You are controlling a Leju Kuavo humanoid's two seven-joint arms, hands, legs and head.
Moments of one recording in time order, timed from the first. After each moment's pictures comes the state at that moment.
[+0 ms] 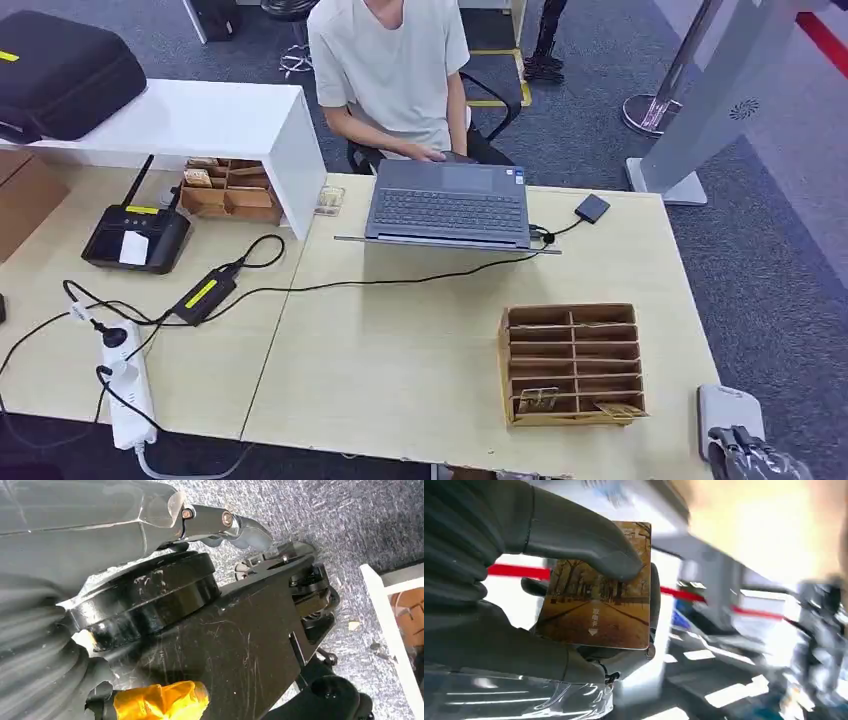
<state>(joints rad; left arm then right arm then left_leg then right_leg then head) -0.09 -0.11 -0.98 -0.14 0.88 0.11 -0.02 0.25 0.06 -0.63 -1.45 1.42 -0.71 -0.69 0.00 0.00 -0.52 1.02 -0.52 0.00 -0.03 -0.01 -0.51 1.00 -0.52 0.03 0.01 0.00</state>
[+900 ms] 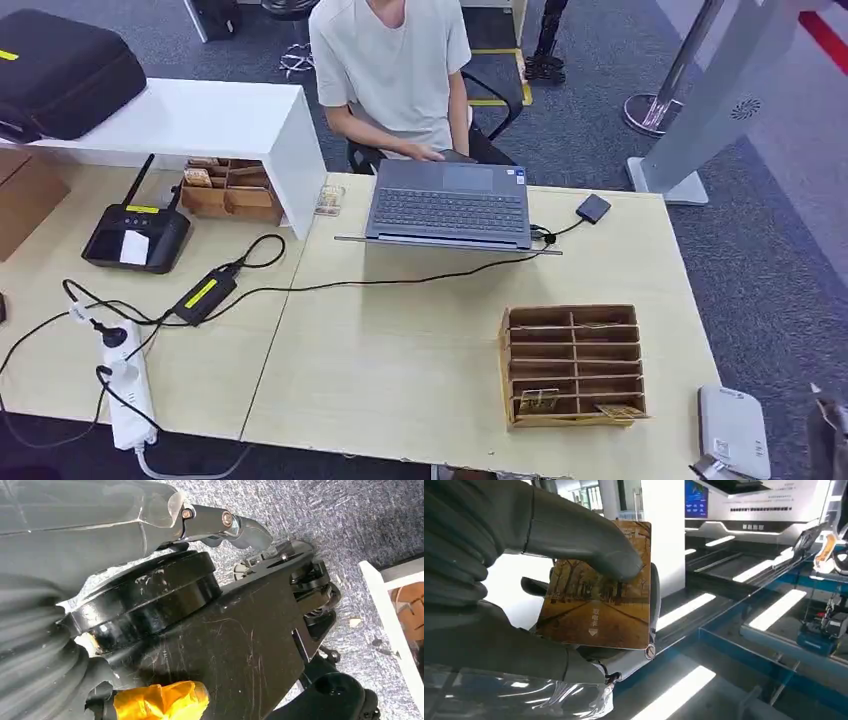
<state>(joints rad) -0.09 -0.10 -1.01 -0.14 0.88 0.10 -0.05 0.25 0.13 -0.68 -1.90 1.31 -0.70 -0.70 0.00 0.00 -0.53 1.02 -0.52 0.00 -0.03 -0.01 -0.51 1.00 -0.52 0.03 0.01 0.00</state>
